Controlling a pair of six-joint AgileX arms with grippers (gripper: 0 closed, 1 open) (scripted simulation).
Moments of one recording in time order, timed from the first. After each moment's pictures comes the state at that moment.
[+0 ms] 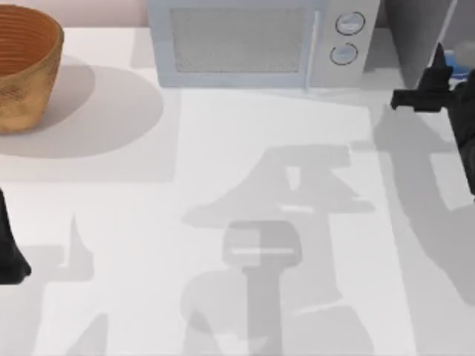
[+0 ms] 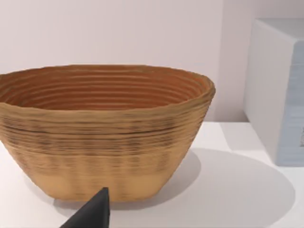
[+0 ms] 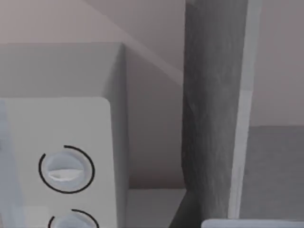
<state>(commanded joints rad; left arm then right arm) 0.00 0.00 0.00 0.00 0.00 0.00 0.27 1.78 0.61 1.17 0.32 0.02</state>
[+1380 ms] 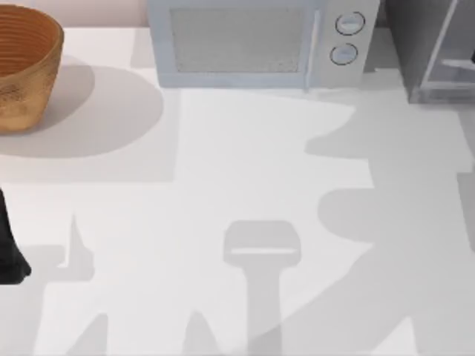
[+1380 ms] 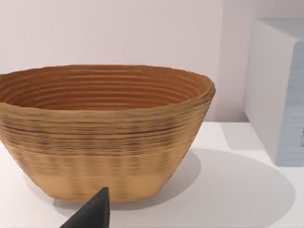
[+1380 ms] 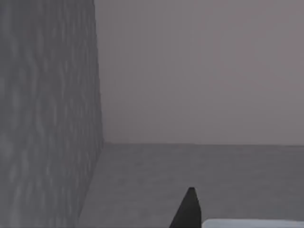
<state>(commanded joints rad) 0.00 0.00 0.00 0.00 0.00 0.00 -0.12 2.05 0.96 1.07 -0.11 0.01</state>
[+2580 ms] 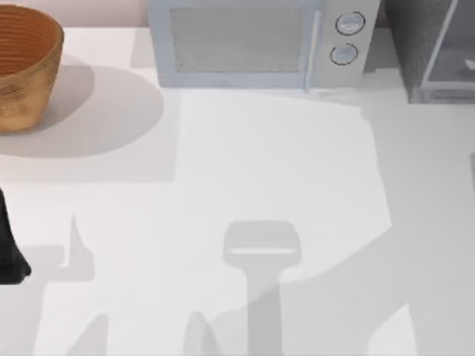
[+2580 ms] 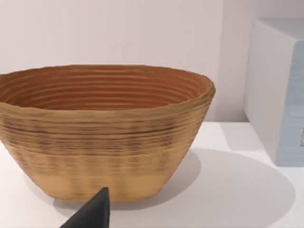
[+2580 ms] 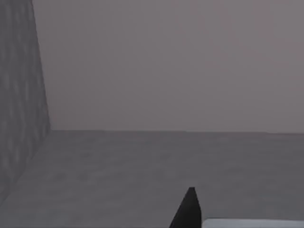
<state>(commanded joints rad) 0.00 0.00 0.00 0.00 0.00 0.00 -0.20 2.30 1.25 1.02 -0.19 0.01</state>
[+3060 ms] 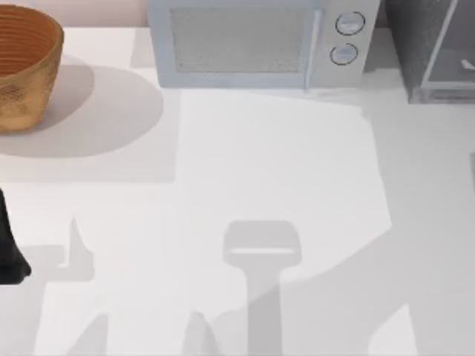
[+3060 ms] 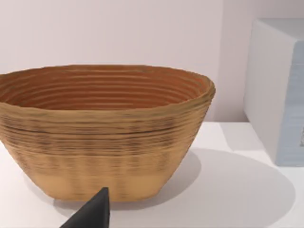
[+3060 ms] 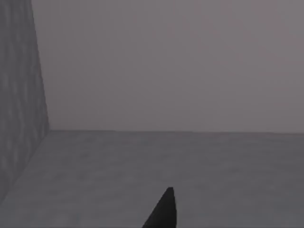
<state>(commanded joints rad) 0.00 0.00 0.00 0.00 0.00 0.00 -0.20 2.30 1.25 1.02 -0.19 0.01</state>
